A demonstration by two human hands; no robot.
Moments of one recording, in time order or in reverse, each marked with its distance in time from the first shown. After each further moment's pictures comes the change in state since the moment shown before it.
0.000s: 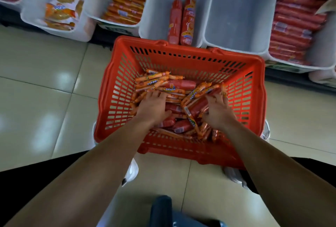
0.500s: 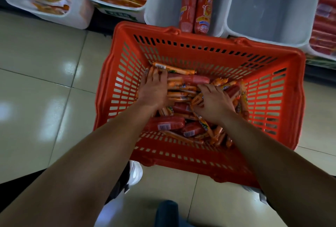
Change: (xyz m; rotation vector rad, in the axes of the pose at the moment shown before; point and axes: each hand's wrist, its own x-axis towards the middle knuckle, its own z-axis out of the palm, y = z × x) left_hand 0.070 -0.035 0.012 0.141 0.070 -0.055; right_hand 0.054 -0.038 0.018 -0.076 0.039 -0.229
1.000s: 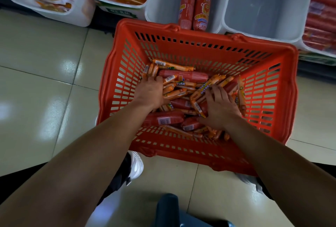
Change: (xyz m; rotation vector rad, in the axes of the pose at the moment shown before) left_hand -0.026 -0.005 -0.013 -0.014 -0.025 -0.030; right_hand -0.031 0.015 0.014 -0.222 -0.123 0.066
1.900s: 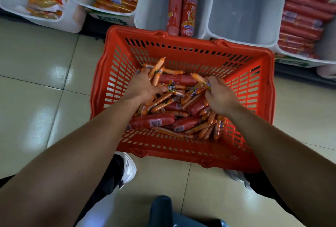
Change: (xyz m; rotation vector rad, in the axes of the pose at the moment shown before) left_hand -0.006 0.005 -0.035 -0.632 0.045 -0.114; right_hand 0.001 0.029 -0.044 0.419 0.256 0.006
